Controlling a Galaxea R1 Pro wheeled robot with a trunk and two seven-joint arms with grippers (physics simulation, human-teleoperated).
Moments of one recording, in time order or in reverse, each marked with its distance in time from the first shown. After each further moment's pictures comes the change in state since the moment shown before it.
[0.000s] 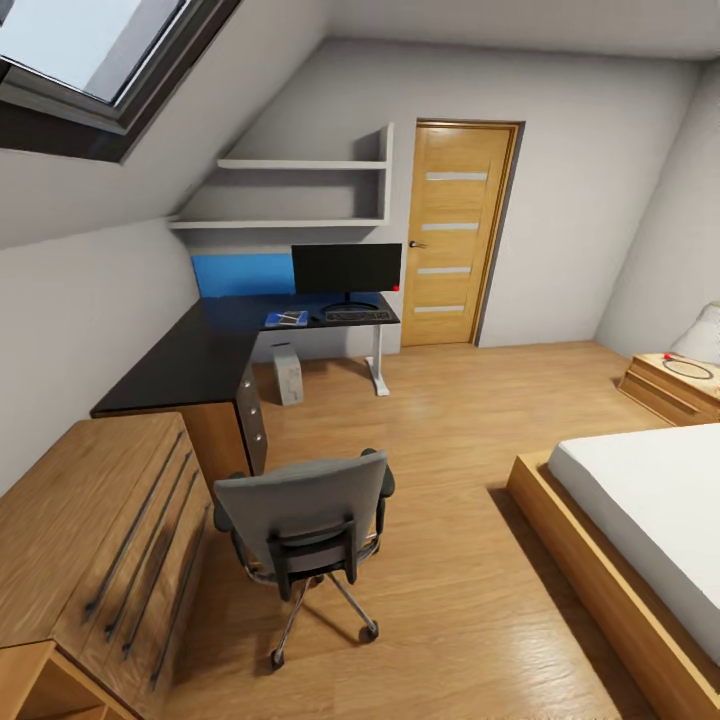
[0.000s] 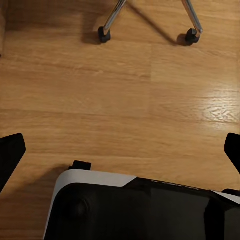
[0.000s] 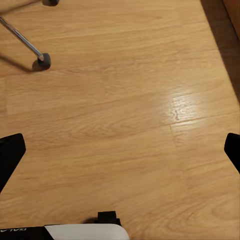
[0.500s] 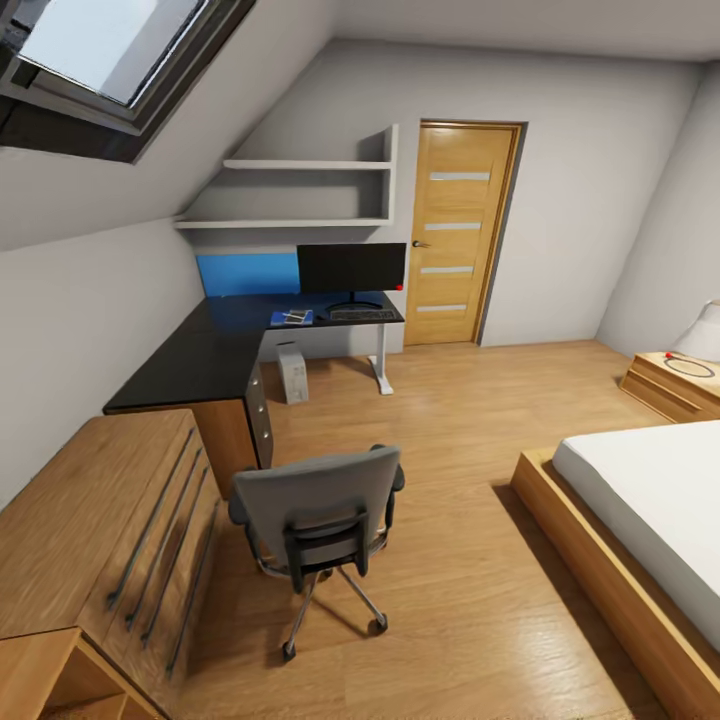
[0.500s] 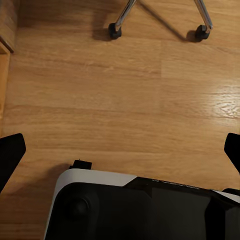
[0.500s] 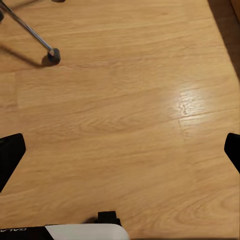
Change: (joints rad) left arm 0.000 0.002 0.000 0.001 0.000 0.001 -0.001; right arm 0.000 0.000 0.000 0.000 0.000 0.000 0.000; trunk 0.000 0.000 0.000
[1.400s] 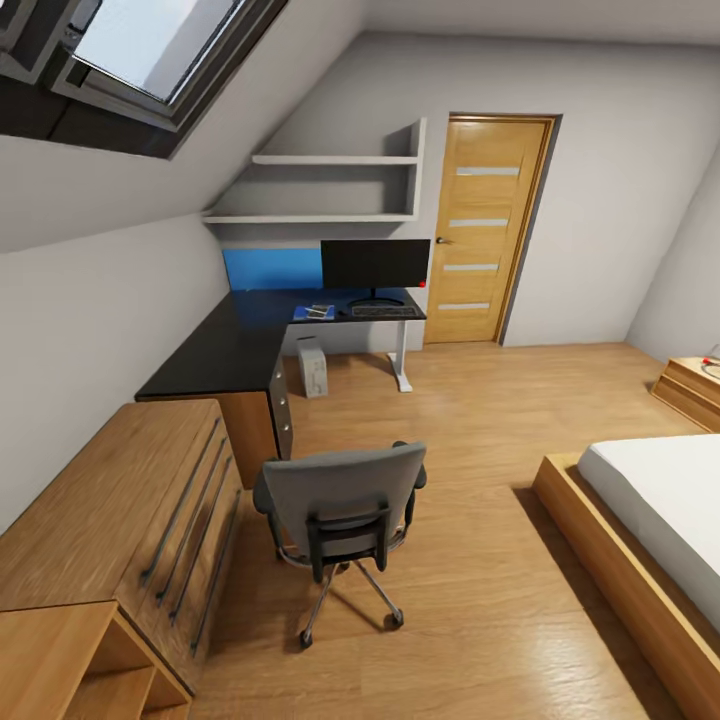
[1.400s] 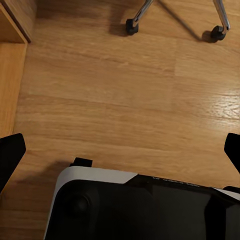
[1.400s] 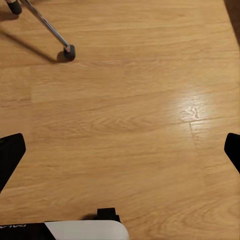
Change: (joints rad) left arm 0.000 0.000 0.000 -0.001 0.000 -0.001 0.001; right arm 0.000 -0.001 0.000 0.000 0.000 0.000 0.000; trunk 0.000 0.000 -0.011
